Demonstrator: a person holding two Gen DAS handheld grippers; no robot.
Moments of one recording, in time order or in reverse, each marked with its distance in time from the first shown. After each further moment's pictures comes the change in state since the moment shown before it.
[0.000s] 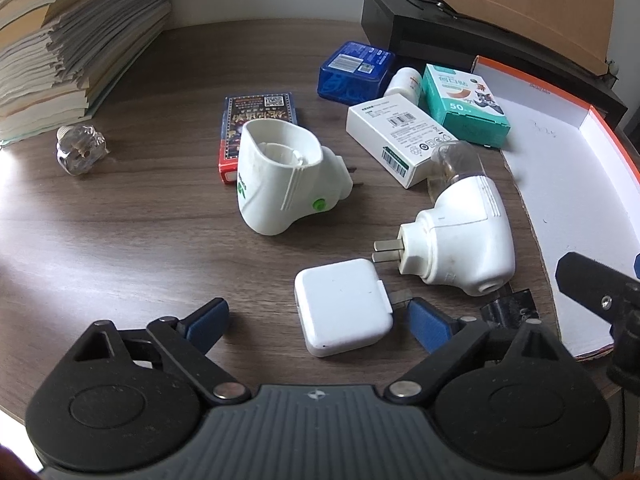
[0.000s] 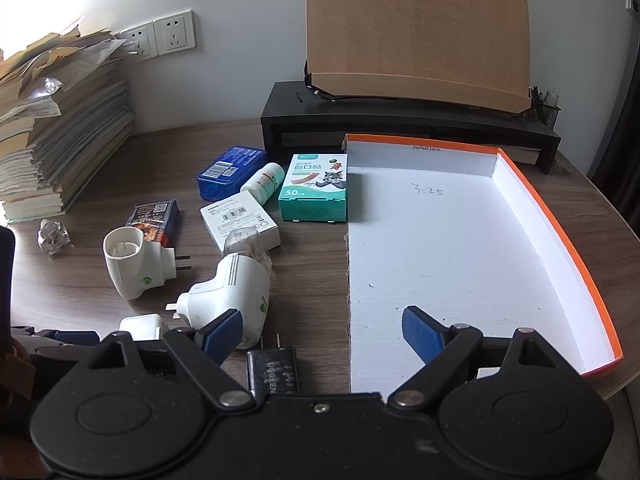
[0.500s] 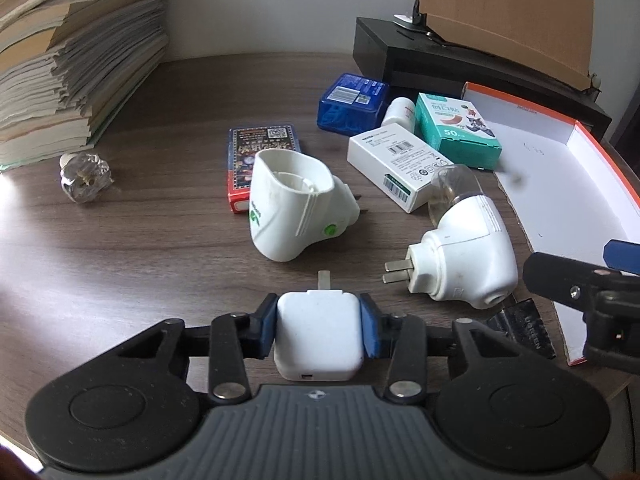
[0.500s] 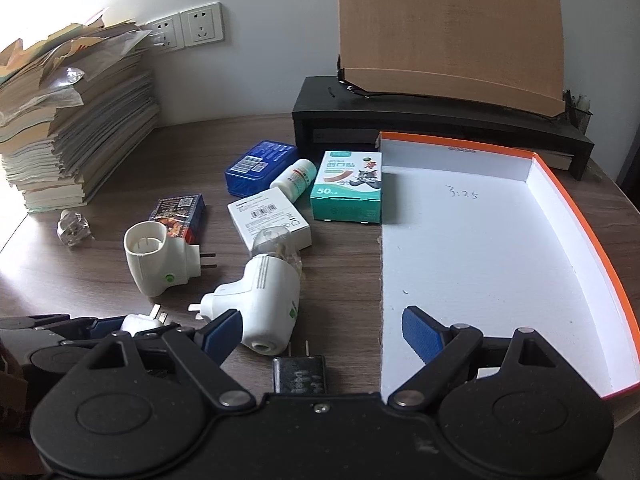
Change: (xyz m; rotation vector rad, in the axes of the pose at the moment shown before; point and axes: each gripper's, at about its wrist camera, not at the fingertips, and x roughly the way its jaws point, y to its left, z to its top) left arm -0.009 0.013 -0.005 0.020 -0.112 -0.024; right arm 0.015 0.014 0.005 -0.056 0.007 0.112
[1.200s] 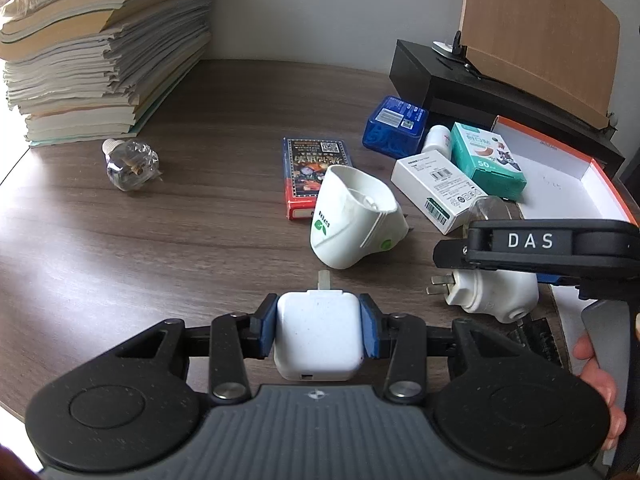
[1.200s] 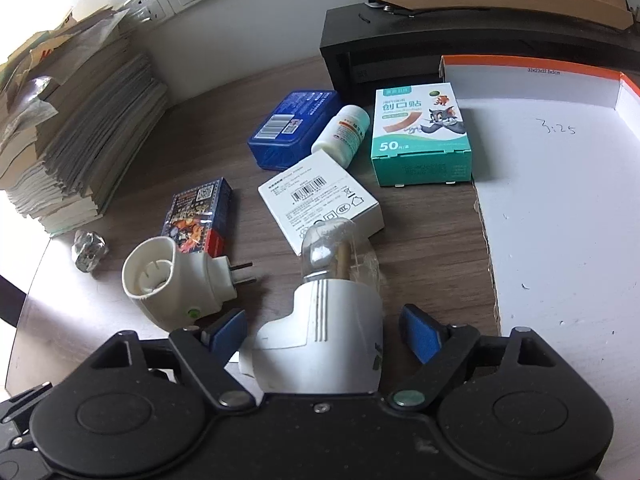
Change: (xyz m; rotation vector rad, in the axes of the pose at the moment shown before) left arm -0.015 0.032 0.003 -0.085 -0.024 0.007; right arm 0.083 0.004 0.023 0.176 0.170 0.175
